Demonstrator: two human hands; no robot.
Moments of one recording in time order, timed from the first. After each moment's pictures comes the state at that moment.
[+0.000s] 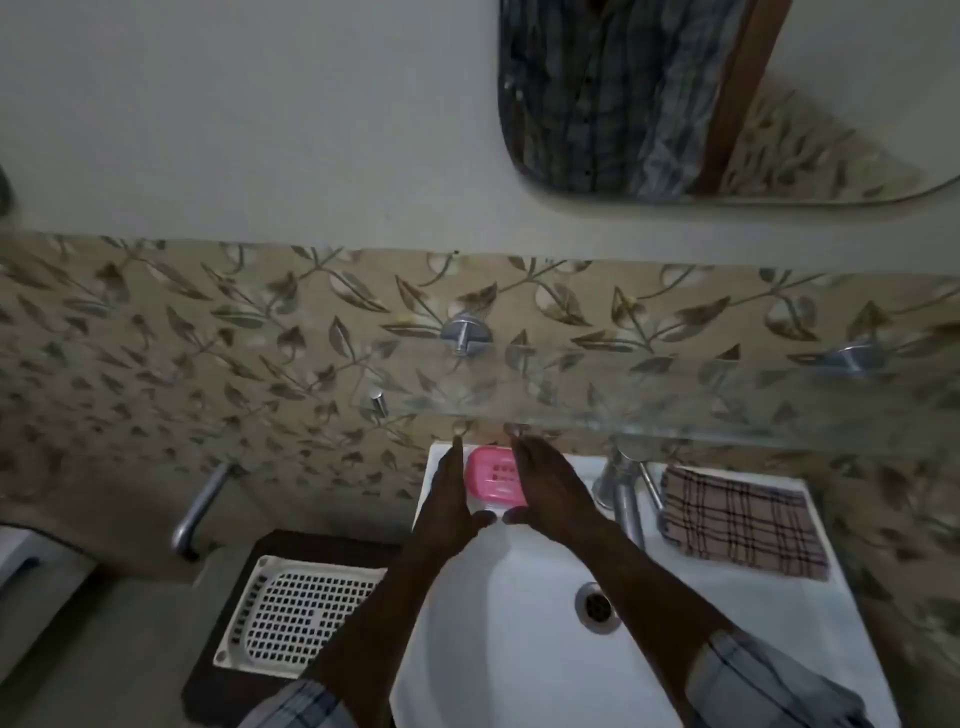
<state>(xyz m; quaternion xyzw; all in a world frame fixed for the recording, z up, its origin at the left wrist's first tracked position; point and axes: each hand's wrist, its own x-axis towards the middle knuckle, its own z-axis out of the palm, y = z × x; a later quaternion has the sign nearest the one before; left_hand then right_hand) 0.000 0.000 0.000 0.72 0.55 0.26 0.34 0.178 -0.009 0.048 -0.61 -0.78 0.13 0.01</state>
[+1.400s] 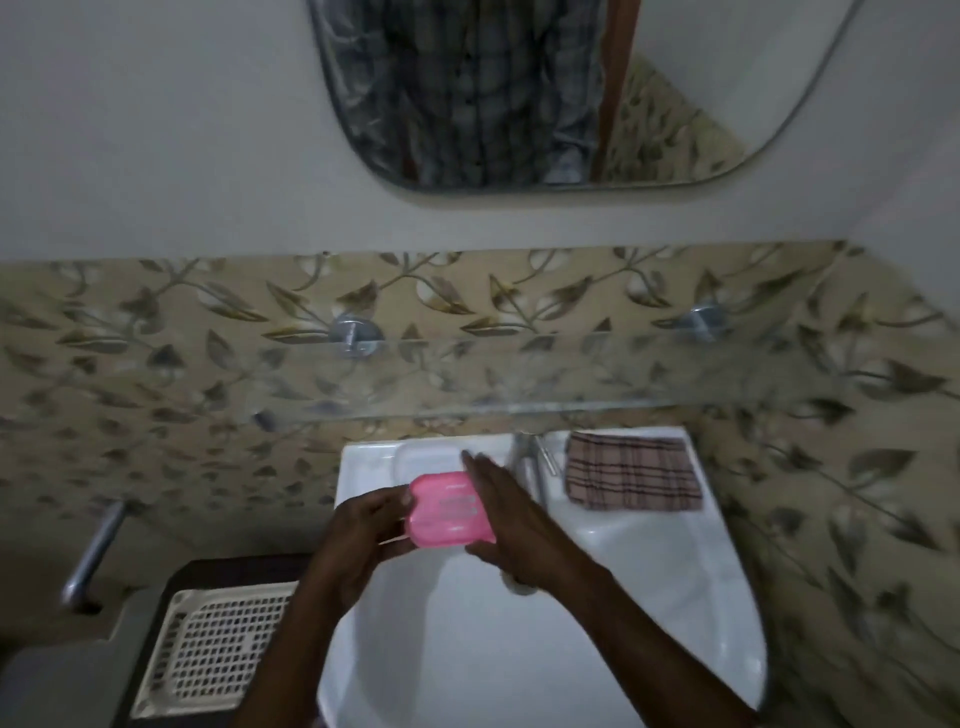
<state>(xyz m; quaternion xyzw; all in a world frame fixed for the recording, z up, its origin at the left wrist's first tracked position) 0.007 -0.049 0.070 0.41 0.50 0.31 0.70 0.226 -0.105 0.063 -0.57 -0.77 0.20 0.21</state>
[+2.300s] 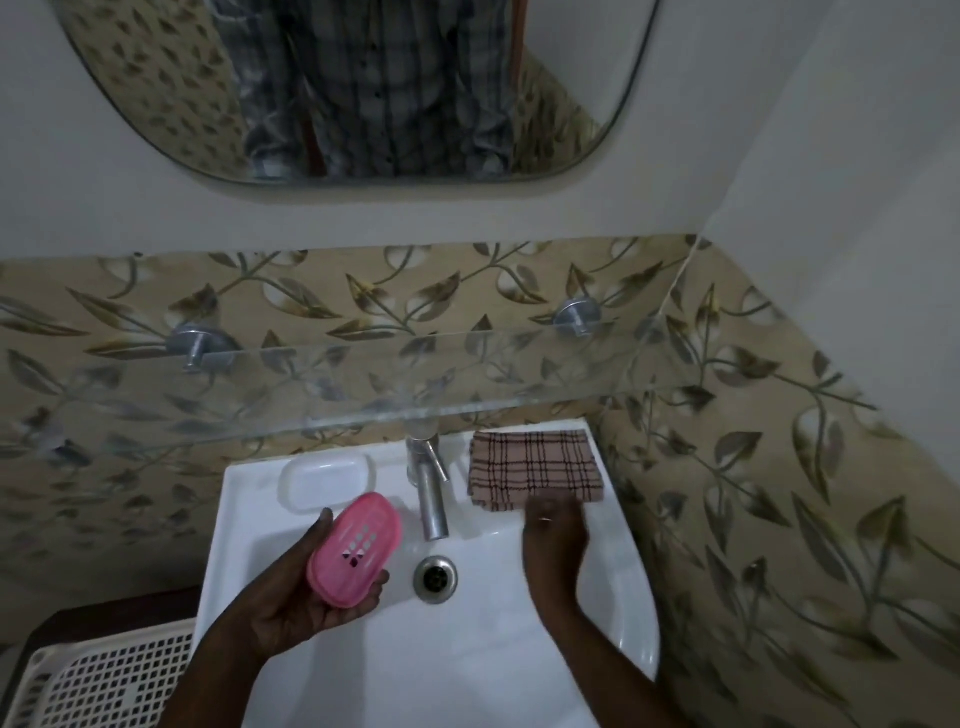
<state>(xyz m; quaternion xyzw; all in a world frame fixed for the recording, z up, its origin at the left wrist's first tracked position) 0.049 -0.055 0.025 0.11 0.46 0.13 0.87 0.327 -0.155 0.020 -0.81 -0.28 0.10 0.50</state>
